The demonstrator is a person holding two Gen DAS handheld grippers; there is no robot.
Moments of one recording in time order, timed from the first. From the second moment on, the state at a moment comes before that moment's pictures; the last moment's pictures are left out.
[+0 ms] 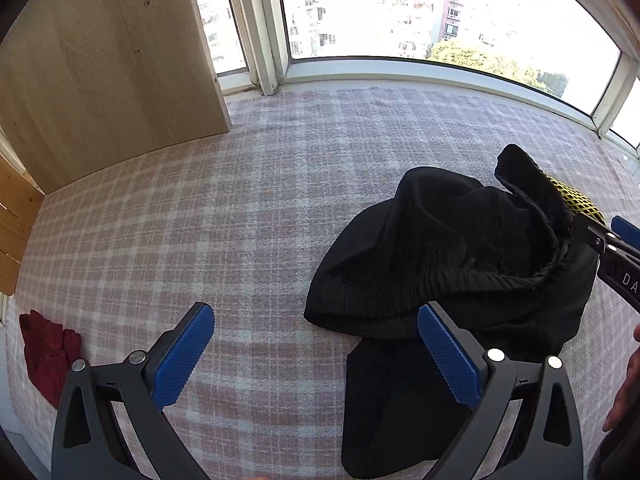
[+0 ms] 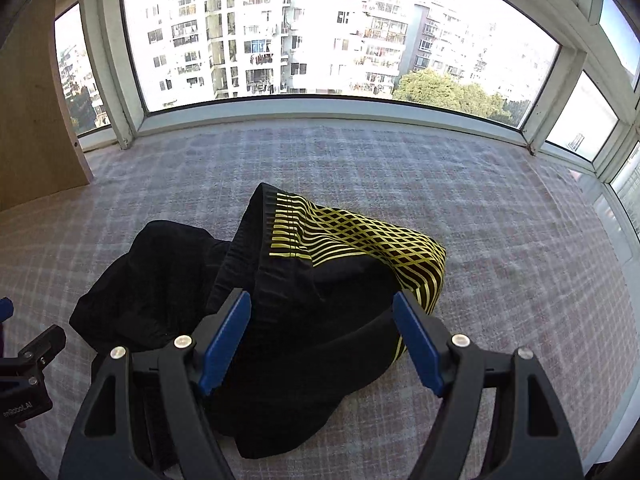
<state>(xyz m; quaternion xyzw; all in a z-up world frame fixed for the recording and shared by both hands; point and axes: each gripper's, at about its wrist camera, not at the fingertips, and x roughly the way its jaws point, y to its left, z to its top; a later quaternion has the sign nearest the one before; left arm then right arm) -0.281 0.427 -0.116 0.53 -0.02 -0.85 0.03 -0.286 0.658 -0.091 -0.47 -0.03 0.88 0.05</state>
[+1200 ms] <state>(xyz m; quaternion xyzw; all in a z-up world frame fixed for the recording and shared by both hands) -0.315 0.441 -0.178 0.58 0.01 -0.82 0.02 -0.300 0.656 -0.153 -0.51 -0.04 0.86 0.04</state>
